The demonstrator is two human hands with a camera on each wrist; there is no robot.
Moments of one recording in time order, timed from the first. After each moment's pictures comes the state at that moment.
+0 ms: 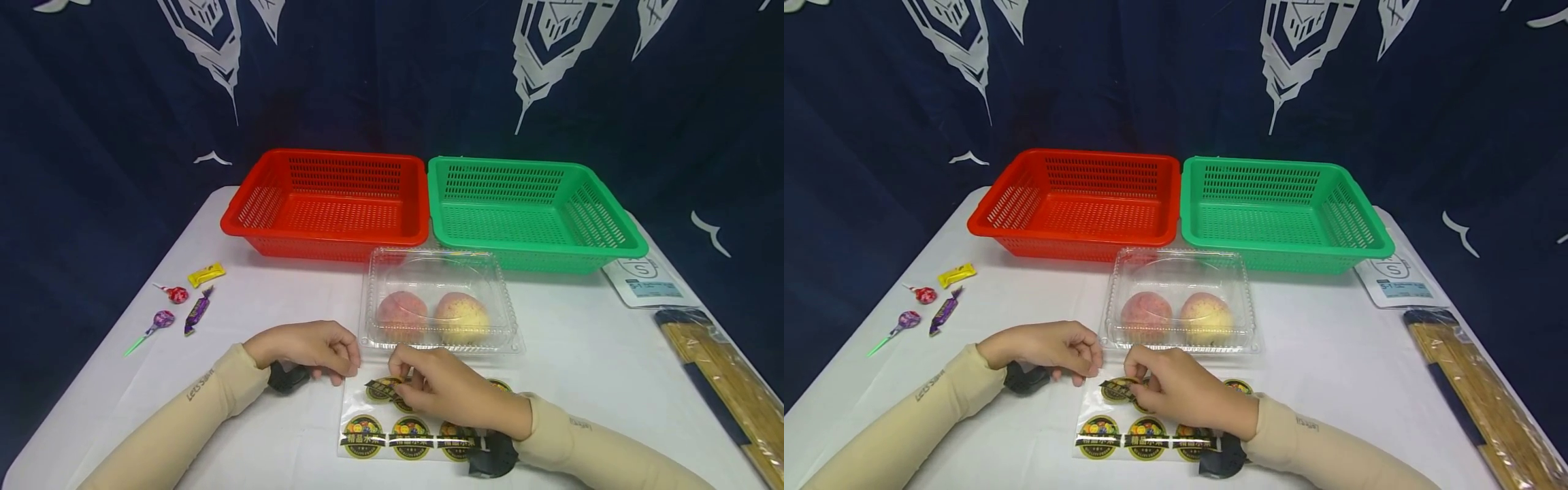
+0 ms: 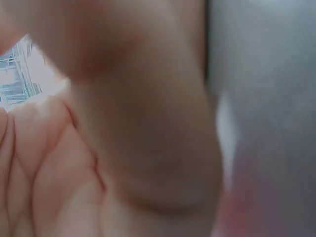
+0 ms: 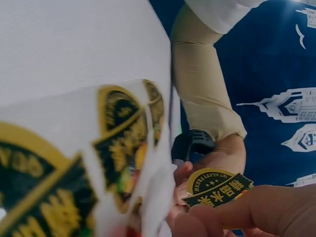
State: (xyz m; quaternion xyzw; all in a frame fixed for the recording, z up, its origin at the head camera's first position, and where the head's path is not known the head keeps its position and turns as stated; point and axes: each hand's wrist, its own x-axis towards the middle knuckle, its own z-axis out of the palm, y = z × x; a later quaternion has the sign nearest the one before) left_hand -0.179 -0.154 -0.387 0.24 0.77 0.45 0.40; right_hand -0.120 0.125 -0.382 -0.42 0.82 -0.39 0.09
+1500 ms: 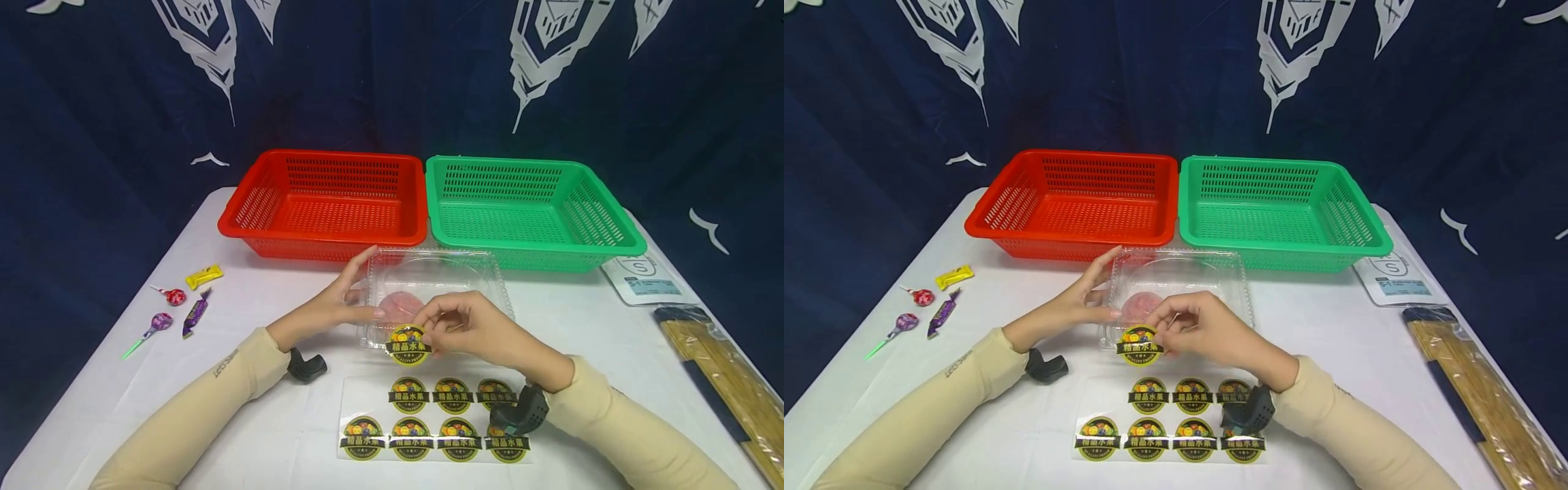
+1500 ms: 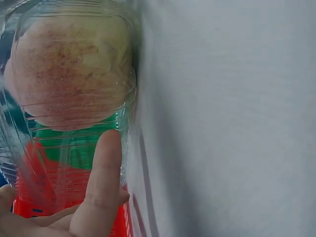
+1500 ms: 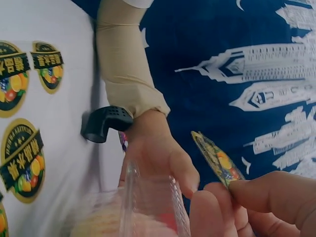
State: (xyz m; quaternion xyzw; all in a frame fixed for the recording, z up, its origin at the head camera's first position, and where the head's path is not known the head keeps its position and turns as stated) left_hand -0.211 -0.128 -0.387 0.26 0.73 0.60 0.17; right_hand -0.158 0.161 -0.332 -0.32 0.75 -0.55 0.17
